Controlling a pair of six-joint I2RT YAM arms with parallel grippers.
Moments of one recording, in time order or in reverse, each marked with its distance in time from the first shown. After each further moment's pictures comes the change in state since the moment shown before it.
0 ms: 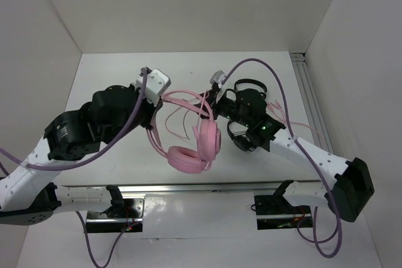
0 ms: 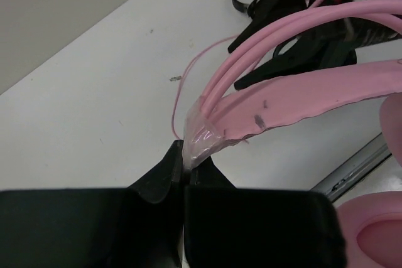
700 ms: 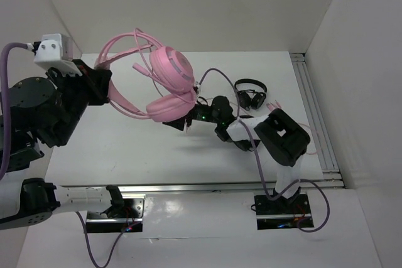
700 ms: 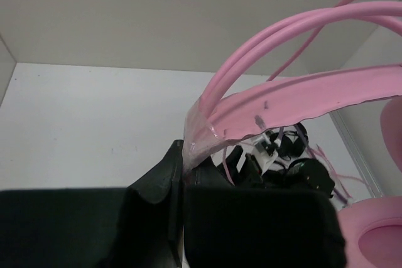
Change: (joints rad) left arm -0.002 0.000 0.391 -0.077 -0.422 -0.311; right arm -0.015 0.693 0.020 0.892 -0.438 0.566
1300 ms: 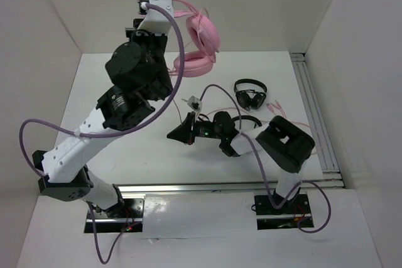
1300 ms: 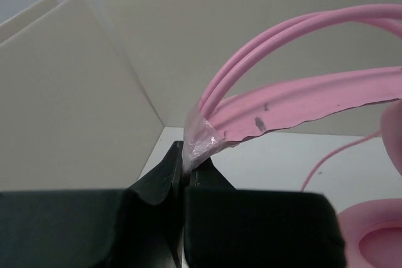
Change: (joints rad) left arm 0.010 0.364 -0.038 1.003 -0.438 0.998; right arm 0.080 0.010 -0.193 0.077 0.039 0.068
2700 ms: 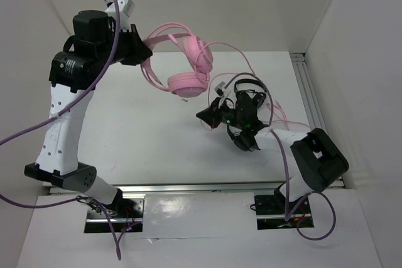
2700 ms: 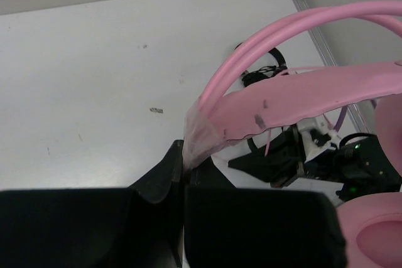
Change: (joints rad) left arm 0.748 0.044 0.125 -0.940 1.518 -0.918; right arm -0.230 -0.348 -0.088 -0.451 0.166 -0.313
